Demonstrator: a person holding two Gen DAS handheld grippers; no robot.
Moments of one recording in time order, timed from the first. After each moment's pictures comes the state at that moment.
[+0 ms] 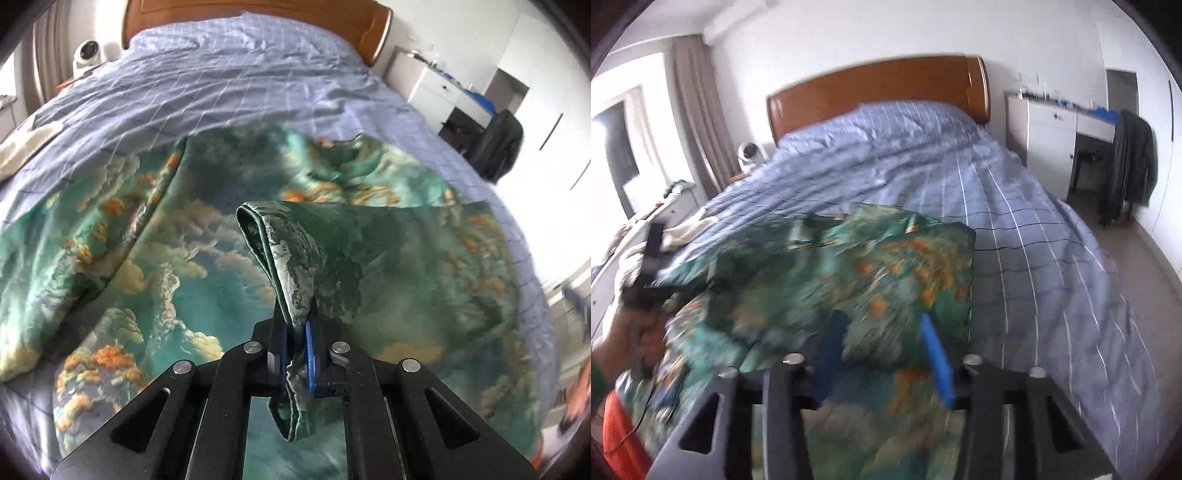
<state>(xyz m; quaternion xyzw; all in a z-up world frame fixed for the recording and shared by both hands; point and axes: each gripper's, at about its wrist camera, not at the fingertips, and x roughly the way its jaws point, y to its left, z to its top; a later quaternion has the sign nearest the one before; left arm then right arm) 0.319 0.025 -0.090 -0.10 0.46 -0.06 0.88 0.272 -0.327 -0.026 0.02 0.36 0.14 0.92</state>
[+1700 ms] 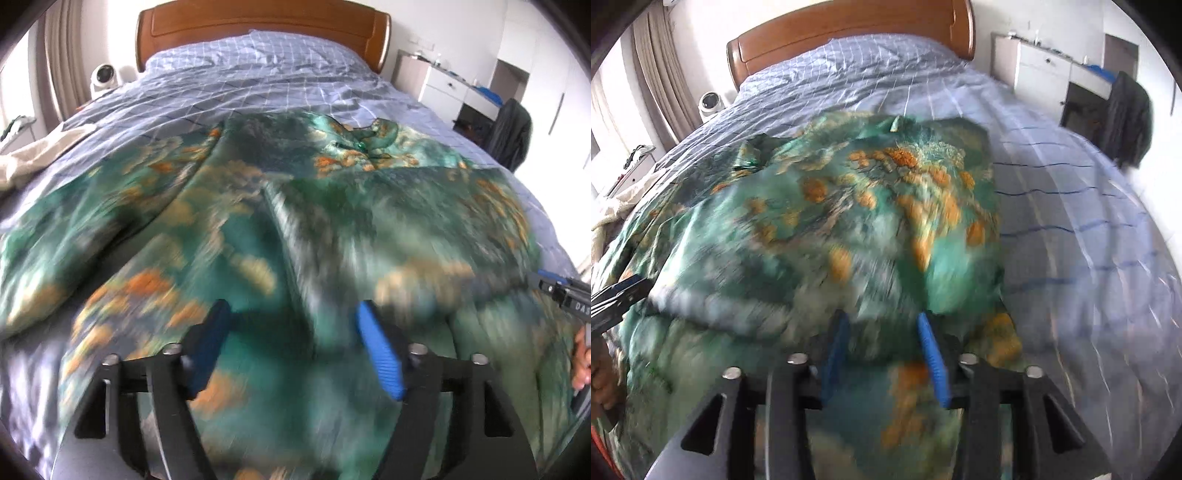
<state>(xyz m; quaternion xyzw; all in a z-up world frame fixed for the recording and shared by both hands) 0.249 0.043 -0.109 -0.05 0.43 -0.03 0.90 0.283 -0.292 -0.118 -0.01 0.45 0.09 0.89</state>
